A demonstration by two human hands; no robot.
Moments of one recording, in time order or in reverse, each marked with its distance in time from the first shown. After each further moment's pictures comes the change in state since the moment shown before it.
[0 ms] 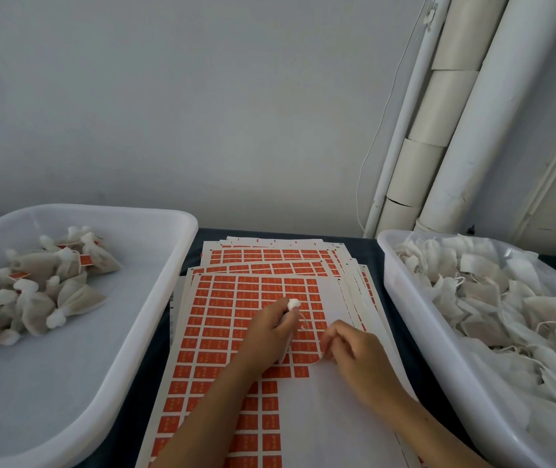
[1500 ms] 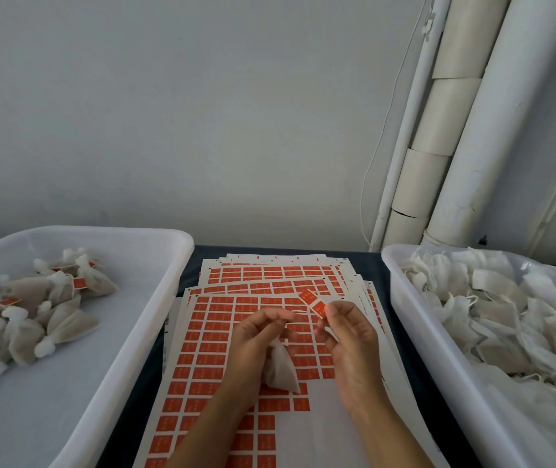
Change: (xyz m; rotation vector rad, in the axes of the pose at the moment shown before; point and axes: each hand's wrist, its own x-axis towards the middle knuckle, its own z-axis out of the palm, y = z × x) left_hand -0.003 0.018 -0.014 -0.538 0.155 -0.112; right_hand 0.043 -0.030 0.011 1.073 0.351 0.153
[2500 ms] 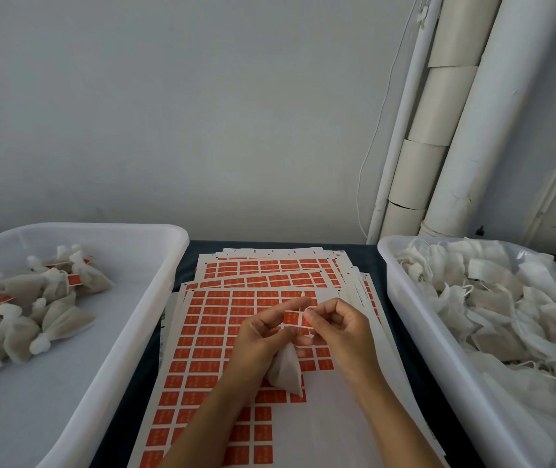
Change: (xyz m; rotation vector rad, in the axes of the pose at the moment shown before) left_hand -0.006 0.007 0.009 0.058 -0.211 -0.016; right_hand 0.008 0.004 -0.011 -0.467 -0.079 -0.039
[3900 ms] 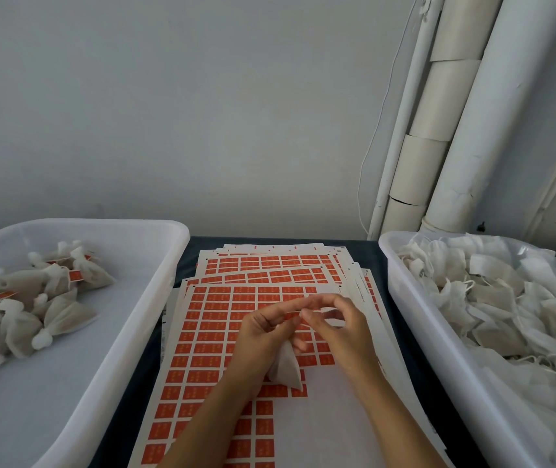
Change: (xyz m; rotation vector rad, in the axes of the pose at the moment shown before) left_hand 0.000 -0.003 -0.001 0.002 0.027 0.029; right_hand 0.001 0.002 0.002 -0.172 -0.013 -0.019
